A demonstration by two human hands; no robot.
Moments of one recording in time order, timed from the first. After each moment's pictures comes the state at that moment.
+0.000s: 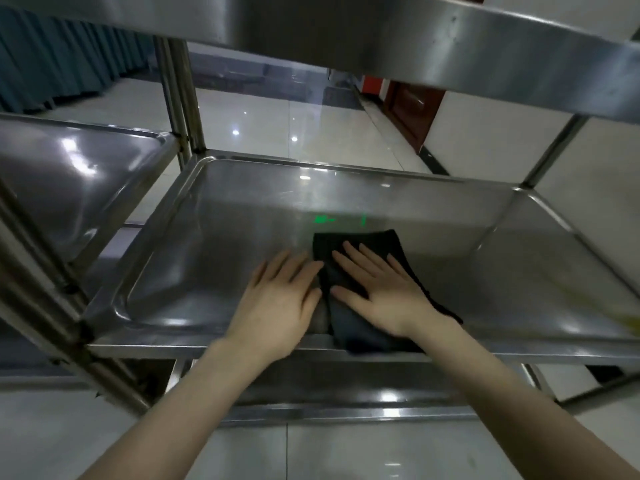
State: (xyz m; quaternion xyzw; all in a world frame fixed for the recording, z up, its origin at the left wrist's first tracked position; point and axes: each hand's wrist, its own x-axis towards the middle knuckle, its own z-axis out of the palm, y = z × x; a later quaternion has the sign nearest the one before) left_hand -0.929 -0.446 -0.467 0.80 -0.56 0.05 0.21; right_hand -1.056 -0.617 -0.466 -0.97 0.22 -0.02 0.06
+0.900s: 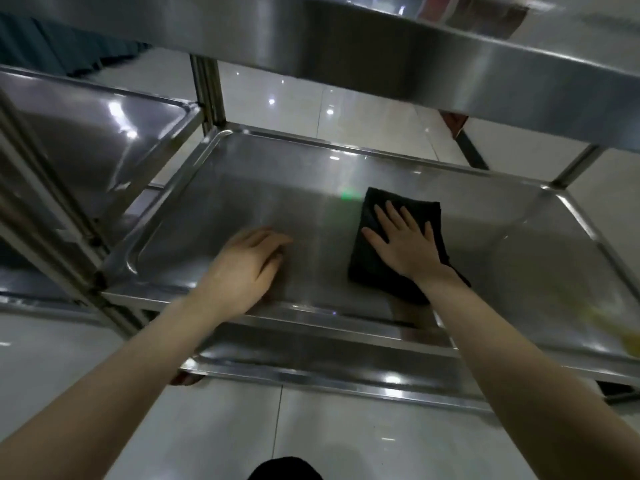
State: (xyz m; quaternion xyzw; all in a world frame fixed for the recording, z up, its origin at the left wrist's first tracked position) left_hand -0.918 -0.426 -0.451 0.82 -0.50 -0.02 0.28; right_hand -1.049 -0.705 -0.464 -0.95 0.31 0.01 0.06
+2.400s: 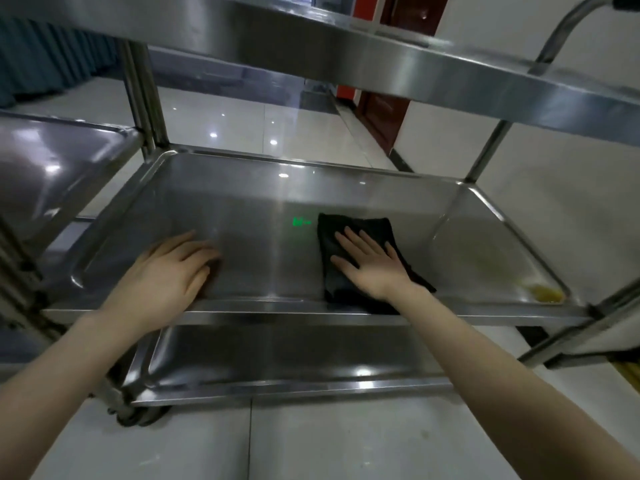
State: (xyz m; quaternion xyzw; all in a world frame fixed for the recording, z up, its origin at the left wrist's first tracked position) left_hand -0.887 -0.390 -0.468 0.83 -0.55 0.07 0.13; right_hand -1.115 -0.670 -0.468 -0.95 0.31 0.00 0.07
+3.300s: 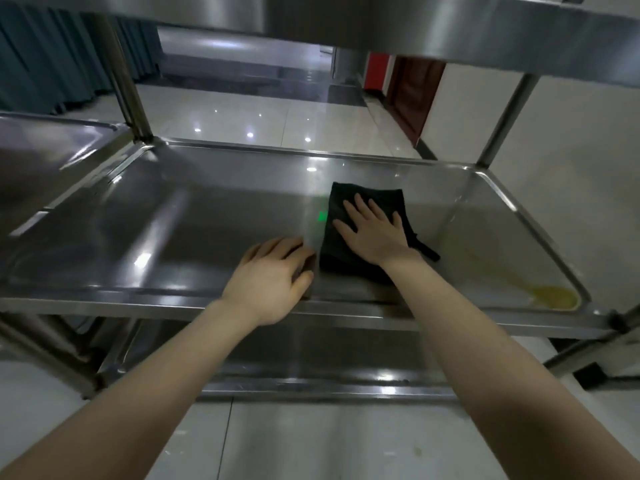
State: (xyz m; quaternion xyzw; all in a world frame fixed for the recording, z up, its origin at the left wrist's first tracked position) left_hand -1.036 -0.554 -0.475 0.82 -0.55 0.05 0.14; right_hand -1.113 -0.782 -0.474 -0.95 0.31 -0.03 0.08
